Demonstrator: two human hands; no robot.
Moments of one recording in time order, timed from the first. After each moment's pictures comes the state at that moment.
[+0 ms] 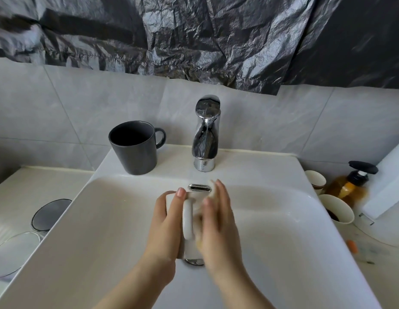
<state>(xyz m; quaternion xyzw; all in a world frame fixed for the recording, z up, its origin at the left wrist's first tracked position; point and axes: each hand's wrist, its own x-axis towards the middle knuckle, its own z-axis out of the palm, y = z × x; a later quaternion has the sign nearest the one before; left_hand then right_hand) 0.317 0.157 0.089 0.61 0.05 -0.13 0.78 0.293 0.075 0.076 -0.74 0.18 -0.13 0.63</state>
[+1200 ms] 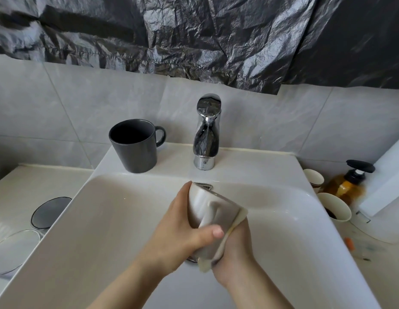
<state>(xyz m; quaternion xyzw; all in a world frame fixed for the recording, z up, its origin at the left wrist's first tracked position) 0.313 0.168 0.108 0.71 -0.23 -0.16 0.65 0.291 0.057 0.076 -0.45 0.27 0.00 0.85</state>
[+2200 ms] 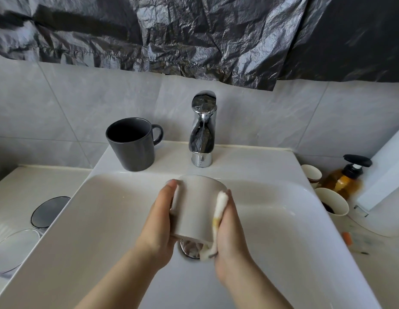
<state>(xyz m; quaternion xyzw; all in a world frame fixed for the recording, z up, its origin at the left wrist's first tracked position) 0.322 0.164 0.099 0.57 0.02 -0.23 0.79 0.288 0.067 0.081 -0.53 0.27 -0.03 0.80</state>
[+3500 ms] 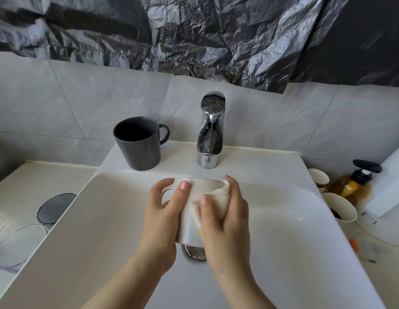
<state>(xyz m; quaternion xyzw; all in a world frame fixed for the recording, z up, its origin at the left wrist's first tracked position) 0.322 0.166 0.098 0.59 0.02 -0.09 0.80 0.279 0.080 0.091 -0.78 0.20 -0.21 0.55</state>
